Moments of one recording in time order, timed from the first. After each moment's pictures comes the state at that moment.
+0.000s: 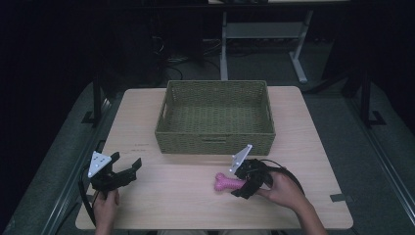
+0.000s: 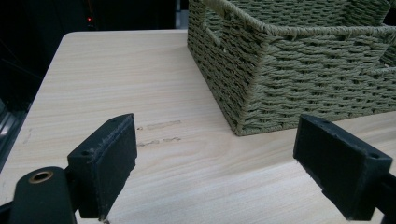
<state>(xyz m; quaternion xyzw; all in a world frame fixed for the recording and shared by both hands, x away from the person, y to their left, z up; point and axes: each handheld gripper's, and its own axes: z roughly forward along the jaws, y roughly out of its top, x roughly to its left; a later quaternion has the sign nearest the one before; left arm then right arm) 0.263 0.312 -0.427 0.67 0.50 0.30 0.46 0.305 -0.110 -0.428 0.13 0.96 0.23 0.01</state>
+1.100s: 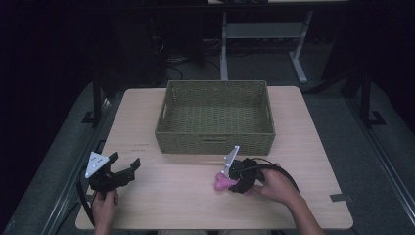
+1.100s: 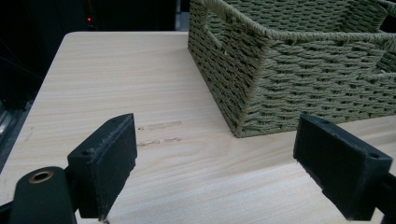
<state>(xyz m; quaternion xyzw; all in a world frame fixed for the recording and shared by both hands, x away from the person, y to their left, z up) 0.261 0.315 -0.426 0.66 0.50 0.29 0.47 0.314 -0.089 -0.437 0.11 0.98 0.17 0.02</state>
